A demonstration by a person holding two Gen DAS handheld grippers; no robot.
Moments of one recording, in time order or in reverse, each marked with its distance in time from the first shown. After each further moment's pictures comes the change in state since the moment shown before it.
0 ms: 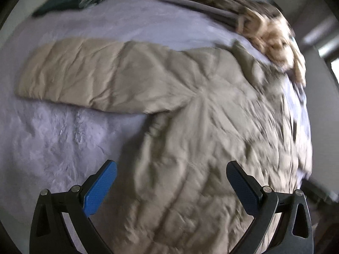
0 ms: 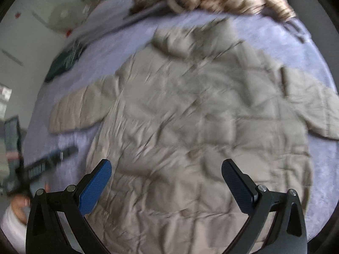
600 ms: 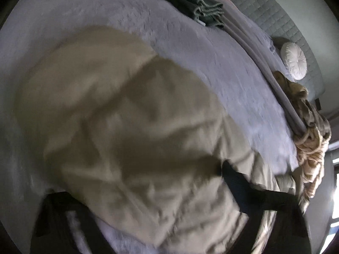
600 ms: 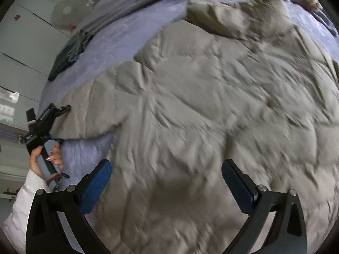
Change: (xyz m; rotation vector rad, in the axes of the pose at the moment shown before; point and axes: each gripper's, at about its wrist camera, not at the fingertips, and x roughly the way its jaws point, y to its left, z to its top) left arm 0.062 0.211 0.118 -0.443 -0.242 0.009; right arm 0.103 0.067 0.029 0.039 -0.011 0.104
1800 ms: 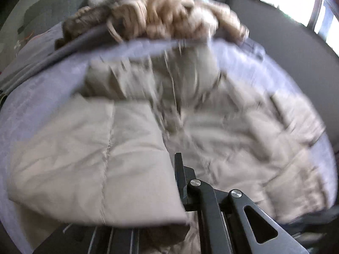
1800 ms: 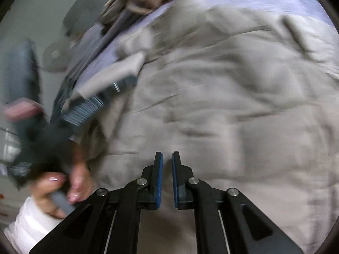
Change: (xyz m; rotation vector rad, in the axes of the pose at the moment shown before) left arm 0.016 -0.359 -0.295 1.108 0.093 -0.174; right arm -0.035 -0.136 0.009 0.243 -0.126 0.063
